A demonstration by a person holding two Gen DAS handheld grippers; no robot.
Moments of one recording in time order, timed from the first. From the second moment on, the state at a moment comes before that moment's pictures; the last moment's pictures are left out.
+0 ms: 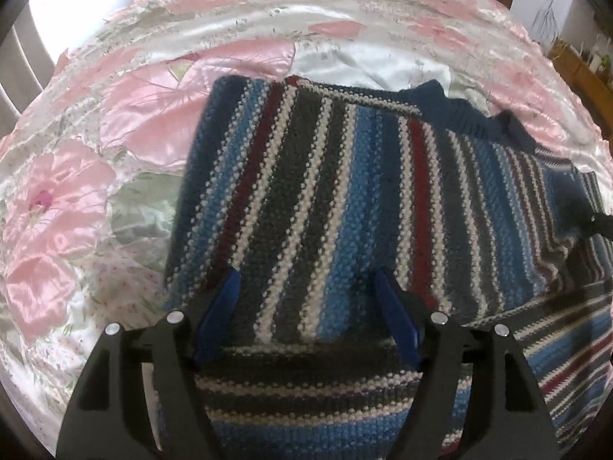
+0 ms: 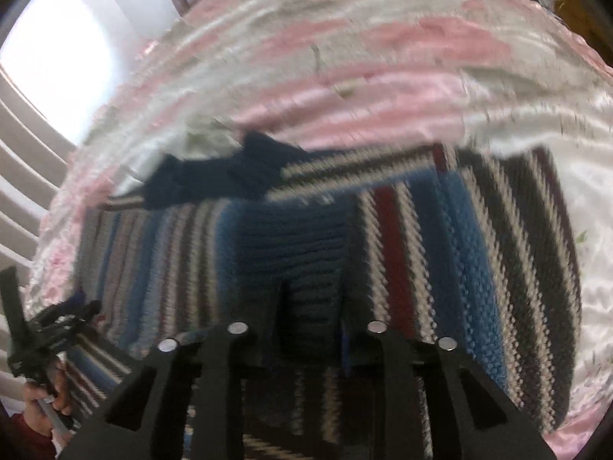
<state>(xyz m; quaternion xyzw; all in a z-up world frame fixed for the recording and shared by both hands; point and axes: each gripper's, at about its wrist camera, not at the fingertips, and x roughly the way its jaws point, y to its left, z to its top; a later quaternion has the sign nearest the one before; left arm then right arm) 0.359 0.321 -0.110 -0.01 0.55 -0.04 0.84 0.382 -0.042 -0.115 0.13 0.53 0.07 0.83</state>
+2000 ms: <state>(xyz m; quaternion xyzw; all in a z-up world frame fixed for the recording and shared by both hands) 0.053 0.368 -0.089 -0.05 0.67 -0.09 0.74 0.010 -0.058 -0.091 0.16 0.62 0.11 0.76</state>
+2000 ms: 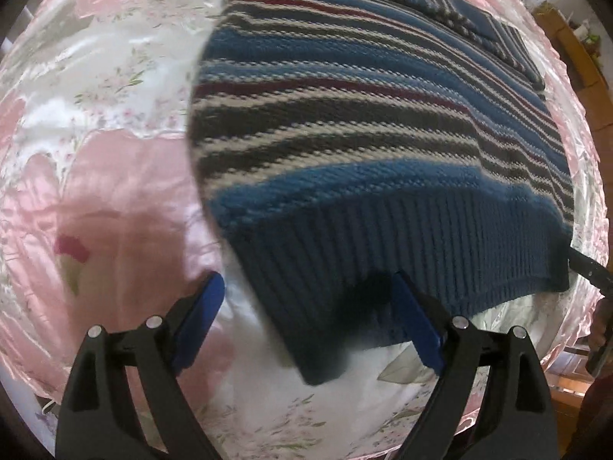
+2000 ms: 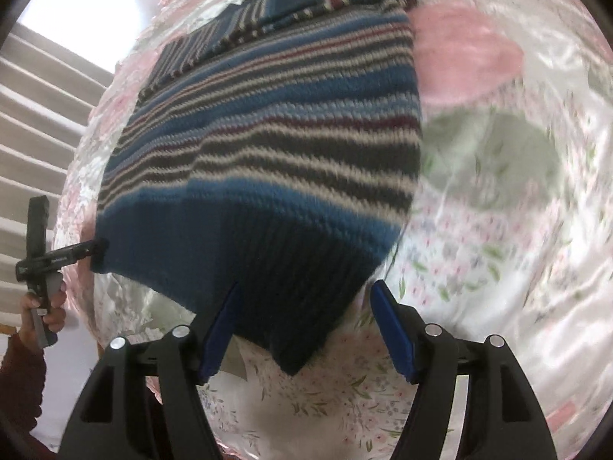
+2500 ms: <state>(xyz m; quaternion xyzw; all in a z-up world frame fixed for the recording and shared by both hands) 0.051 0.346 -0.087 -0.10 0.66 -0.13 0.73 0.009 -0.049 -0.111 0.26 0.62 0.17 0.72</state>
